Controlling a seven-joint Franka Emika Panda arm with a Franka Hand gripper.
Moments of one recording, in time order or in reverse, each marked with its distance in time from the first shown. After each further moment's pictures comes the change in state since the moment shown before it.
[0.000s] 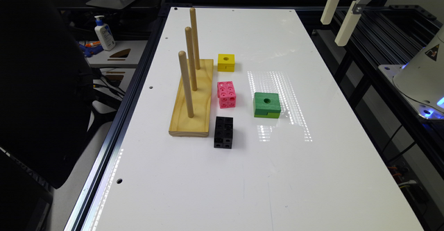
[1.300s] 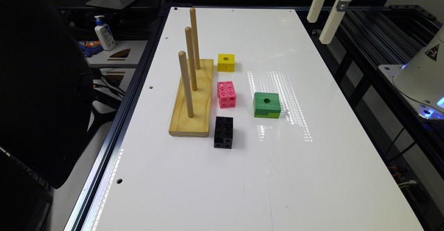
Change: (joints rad) arm 0.000 0.130 0.000 0.089 0.000 0.074 0.000
